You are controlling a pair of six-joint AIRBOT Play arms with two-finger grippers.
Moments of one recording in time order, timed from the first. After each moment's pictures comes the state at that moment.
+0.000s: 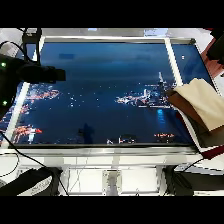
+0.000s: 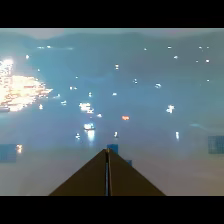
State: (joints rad) left arm -0.32 -1.12 1.46 -1.37 1.24 1.33; right arm -1.03 -1.42 1.60 -1.28 1.80 1.57
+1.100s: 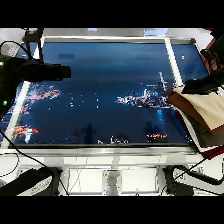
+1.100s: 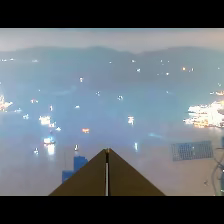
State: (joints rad) left arm -0.32 -1.12 1.46 -1.49 1.16 1.33; right arm -0.21 -1.27 1.53 -1.42 1.58 1.31
